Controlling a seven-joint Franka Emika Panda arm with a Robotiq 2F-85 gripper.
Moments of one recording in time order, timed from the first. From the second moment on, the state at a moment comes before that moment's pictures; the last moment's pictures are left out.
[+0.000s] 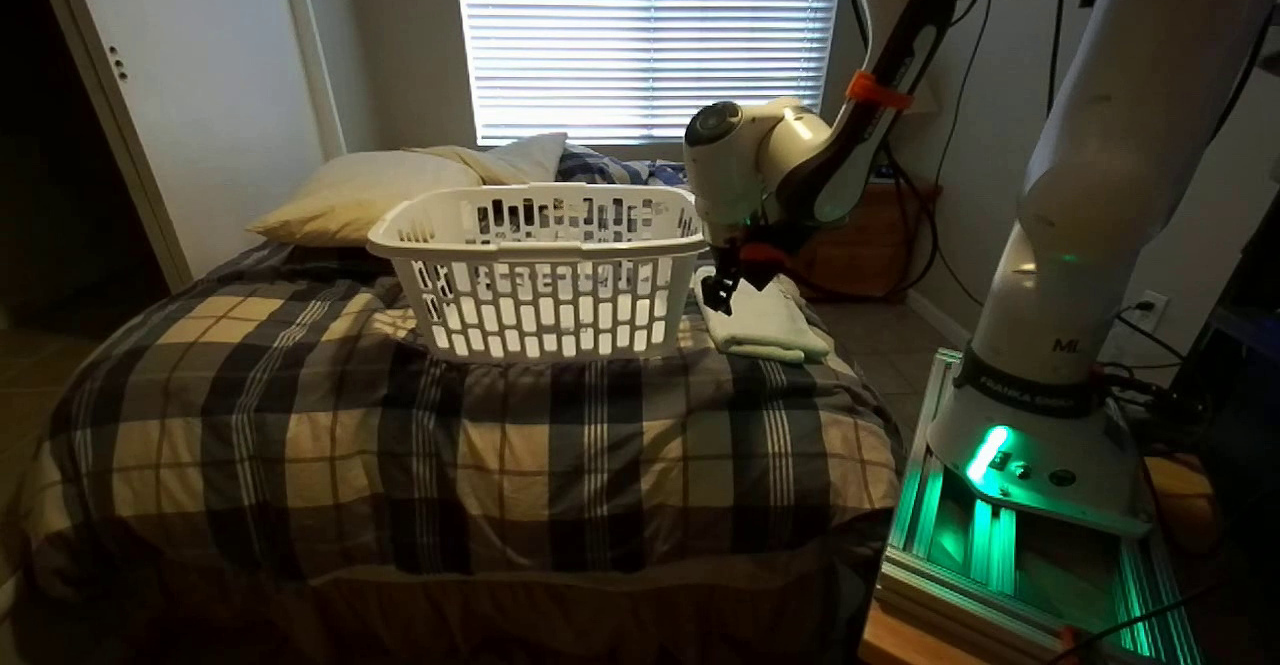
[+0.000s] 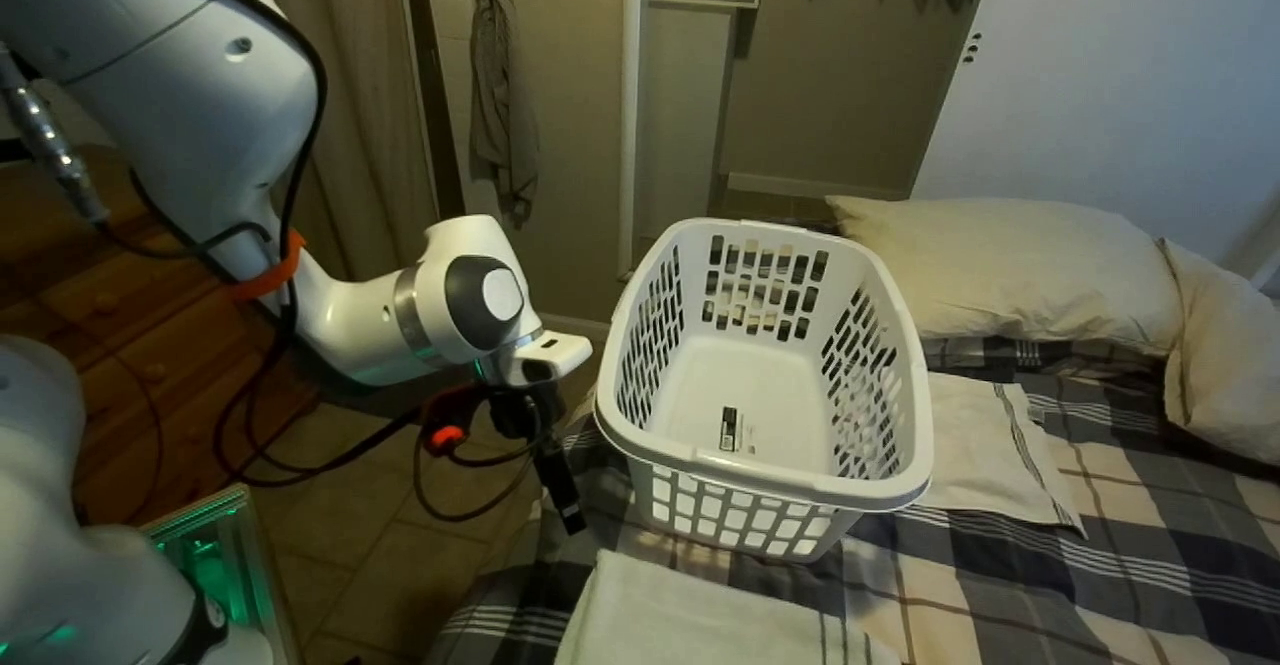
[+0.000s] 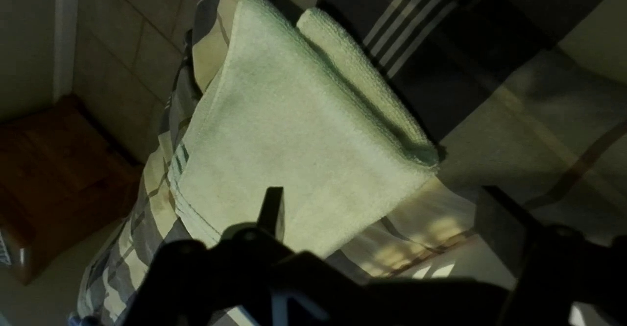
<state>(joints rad) -0.11 -0.04 0.06 -2.72 -1.02 2.48 1.12</state>
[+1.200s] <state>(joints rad) 0.00 0.29 0.02 -2.61 -1.41 2.28 1.50</state>
